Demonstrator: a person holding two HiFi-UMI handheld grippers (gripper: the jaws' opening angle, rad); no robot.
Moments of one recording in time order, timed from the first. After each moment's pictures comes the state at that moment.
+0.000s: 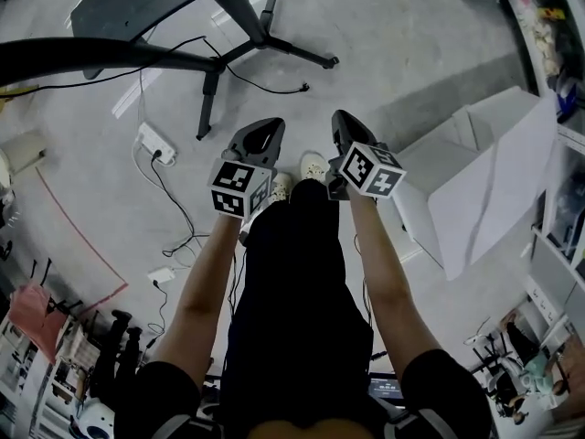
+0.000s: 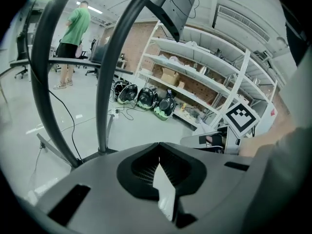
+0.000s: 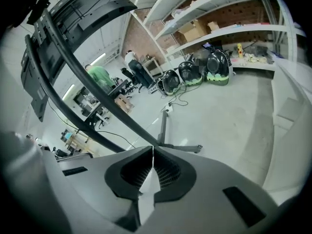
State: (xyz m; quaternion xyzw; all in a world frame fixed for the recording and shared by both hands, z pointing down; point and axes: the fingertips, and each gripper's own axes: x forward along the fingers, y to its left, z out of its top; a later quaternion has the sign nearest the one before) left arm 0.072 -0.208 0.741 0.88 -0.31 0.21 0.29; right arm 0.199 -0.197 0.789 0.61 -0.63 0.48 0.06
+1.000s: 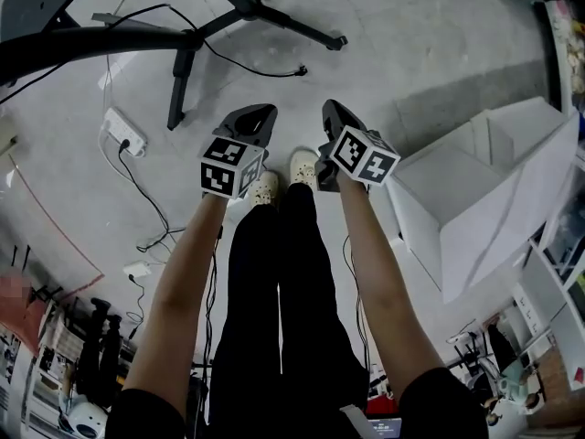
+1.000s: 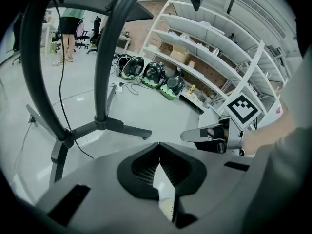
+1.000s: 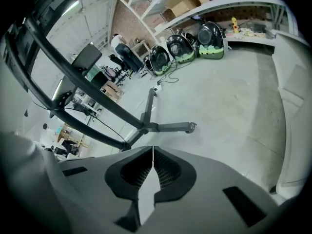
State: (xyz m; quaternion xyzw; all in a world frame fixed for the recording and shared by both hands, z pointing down) left arm 0.080 -0.212 0.944 0.85 -0.28 0.28 0.35; right arm 0.198 -0.206 0.980 0.58 -0.61 0.53 0.10
